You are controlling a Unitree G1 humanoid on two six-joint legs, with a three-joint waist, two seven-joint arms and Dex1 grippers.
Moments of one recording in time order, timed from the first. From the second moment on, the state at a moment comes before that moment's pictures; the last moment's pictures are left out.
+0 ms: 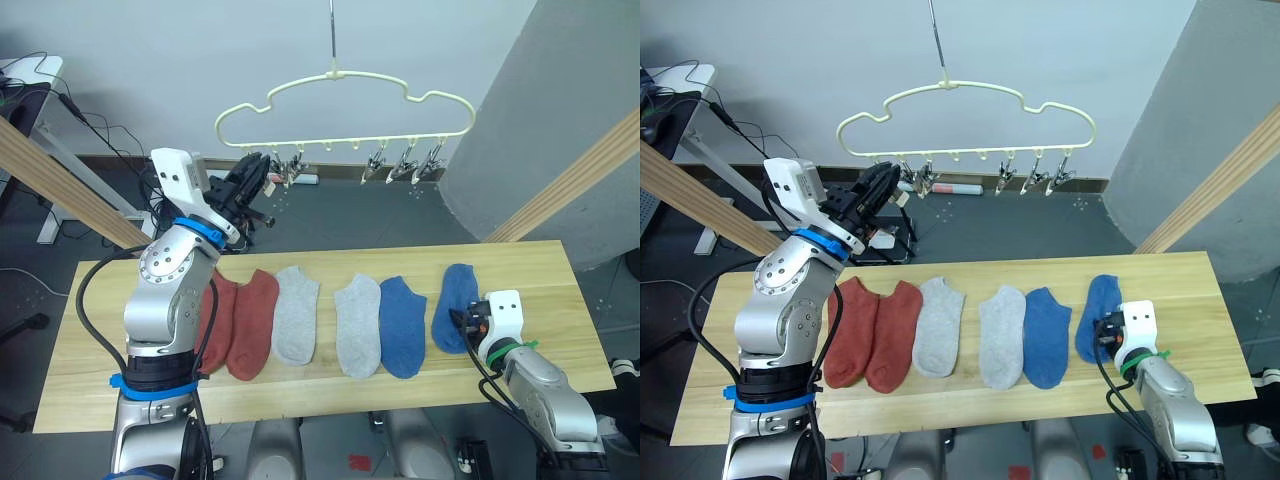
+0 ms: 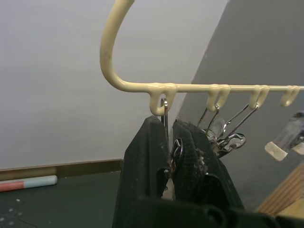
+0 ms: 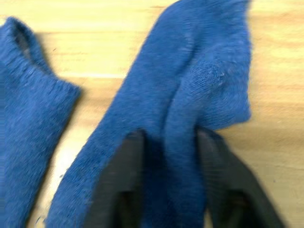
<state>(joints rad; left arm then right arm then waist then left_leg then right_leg) -0.48 0.37 0.18 -0.20 -0.42 0.38 -0.43 0.07 -0.34 -0.09 -0.14 0.24 0.51 0.30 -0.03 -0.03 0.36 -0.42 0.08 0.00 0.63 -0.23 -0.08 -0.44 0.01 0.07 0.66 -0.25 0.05</state>
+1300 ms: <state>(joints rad) -0.56 0.46 0.27 -0.28 -0.81 0.80 -0.40 -0.45 -0.32 0.38 -0.21 0.06 0.25 0.69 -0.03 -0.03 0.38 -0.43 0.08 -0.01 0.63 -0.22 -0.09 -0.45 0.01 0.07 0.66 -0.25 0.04</state>
